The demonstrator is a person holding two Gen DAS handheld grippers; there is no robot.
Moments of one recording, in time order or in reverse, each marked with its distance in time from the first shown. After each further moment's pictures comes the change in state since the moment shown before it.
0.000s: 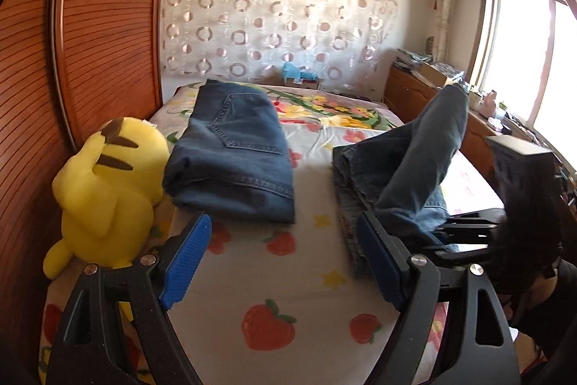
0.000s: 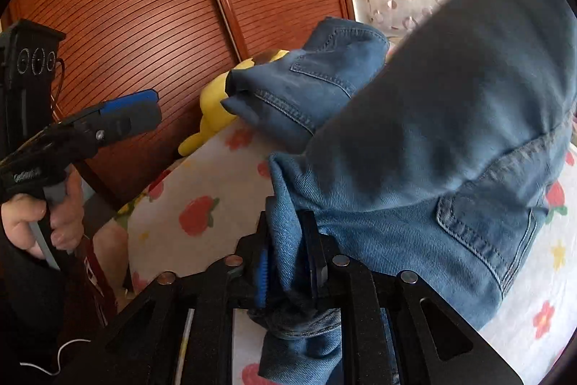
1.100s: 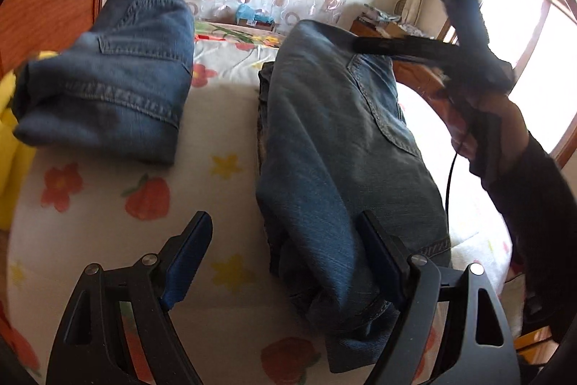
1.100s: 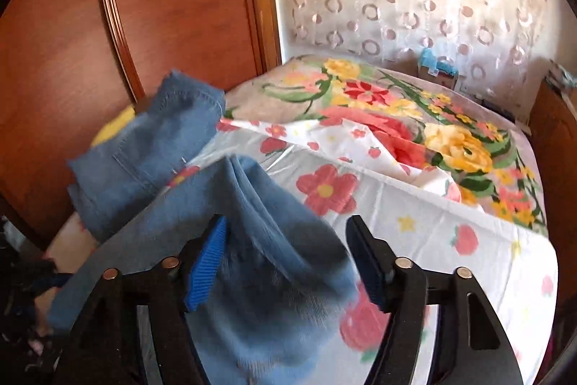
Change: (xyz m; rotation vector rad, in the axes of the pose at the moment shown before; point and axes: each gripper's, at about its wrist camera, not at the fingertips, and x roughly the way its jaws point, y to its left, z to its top) left arm 0.100 -0.052 -0.033 -0.061 0.226 -0.235; right arm 0.023 -0.184 0.101 0.071 -0.055 -0.265
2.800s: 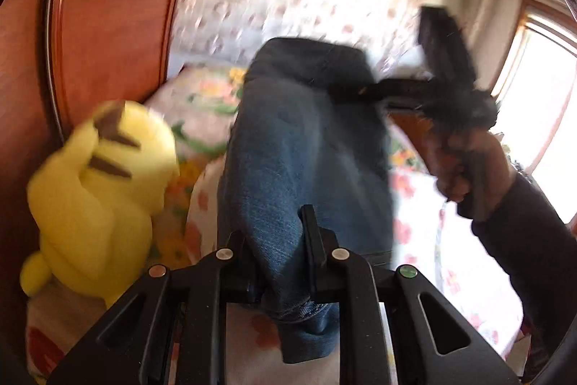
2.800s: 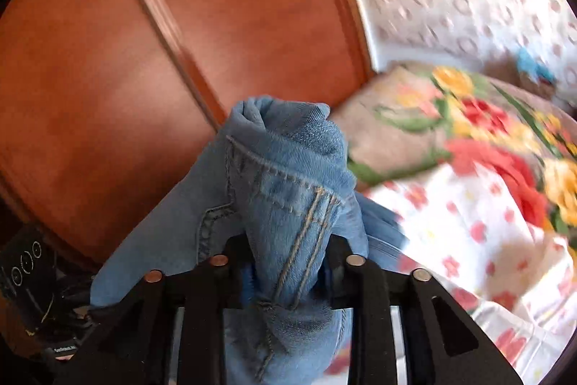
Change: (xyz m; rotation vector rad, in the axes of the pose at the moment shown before) left arm -0.072 0.136 0.088 -0.117 -0.175 0.163; right arm 0.226 0.076 0.162 0.003 0.068 0.346
